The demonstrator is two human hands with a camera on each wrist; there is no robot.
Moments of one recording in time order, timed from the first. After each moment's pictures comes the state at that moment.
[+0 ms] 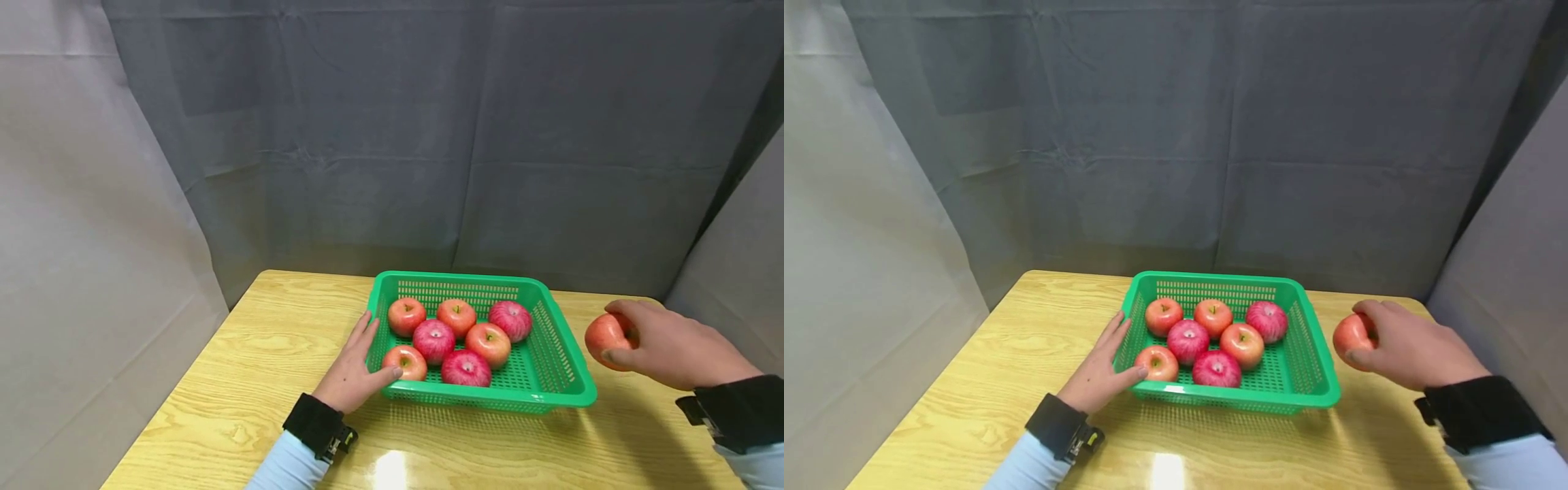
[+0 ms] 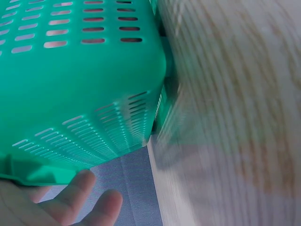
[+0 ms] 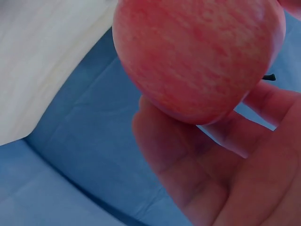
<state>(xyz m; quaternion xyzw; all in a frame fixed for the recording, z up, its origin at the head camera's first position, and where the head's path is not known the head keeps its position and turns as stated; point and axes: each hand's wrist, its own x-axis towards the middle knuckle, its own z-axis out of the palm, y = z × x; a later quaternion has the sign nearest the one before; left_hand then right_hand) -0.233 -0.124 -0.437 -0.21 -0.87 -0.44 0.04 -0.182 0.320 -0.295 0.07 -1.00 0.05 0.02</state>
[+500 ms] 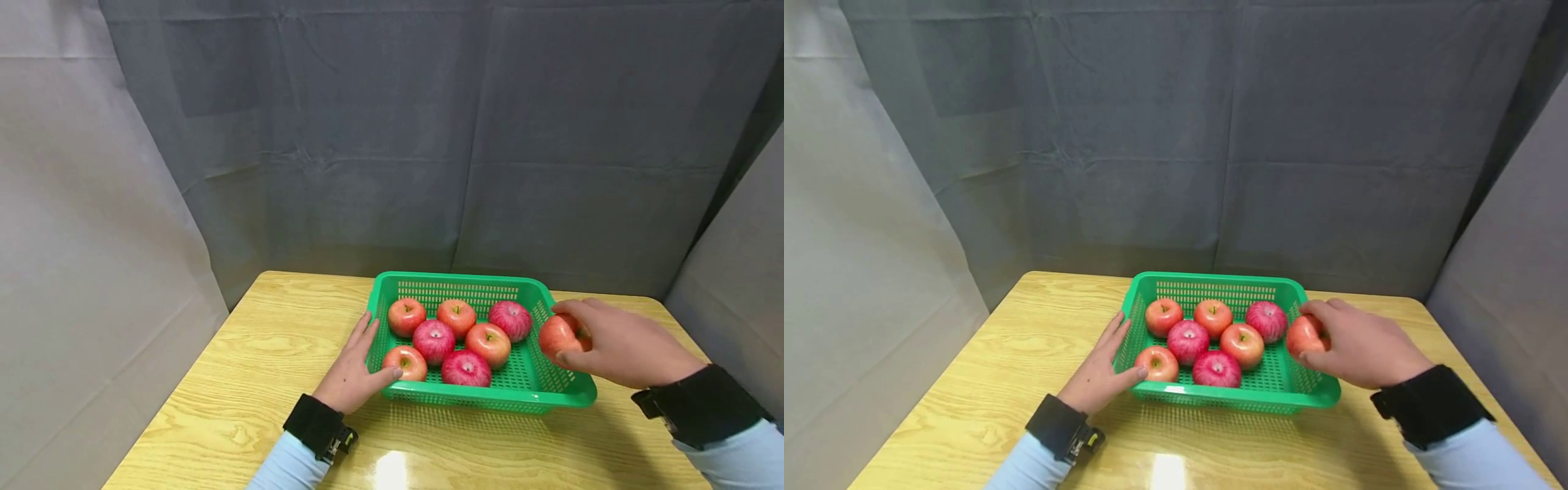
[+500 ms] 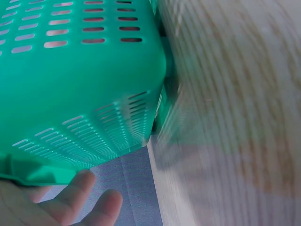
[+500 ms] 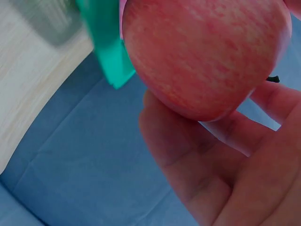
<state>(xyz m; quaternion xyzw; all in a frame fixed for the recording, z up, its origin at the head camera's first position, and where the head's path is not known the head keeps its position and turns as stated) -0.233 -0.124 -0.437 -0.21 -0.88 -0.43 0.03 -0.187 0.265 -0.294 0.16 -0.98 0.06 0.04</state>
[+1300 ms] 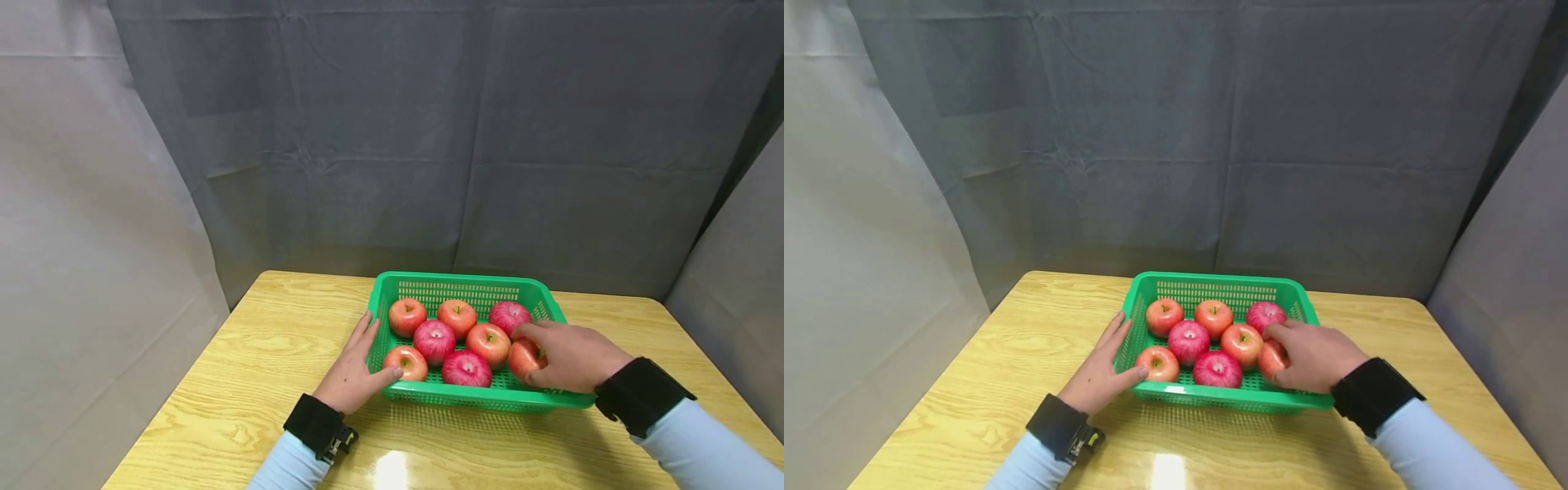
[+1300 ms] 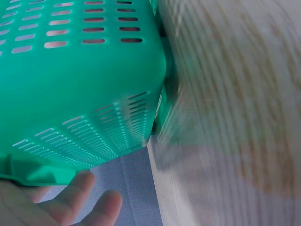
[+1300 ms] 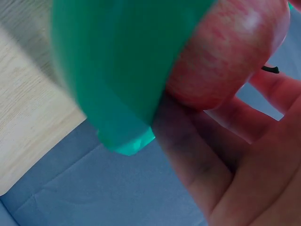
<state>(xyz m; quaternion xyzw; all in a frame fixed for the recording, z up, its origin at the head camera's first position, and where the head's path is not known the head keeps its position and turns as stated) -0.234 -0.124 -0.438 -0.21 -0.88 -0.43 0.04 -0.212 0.235 -0.336 0.21 -0.98 0.02 -0.02</state>
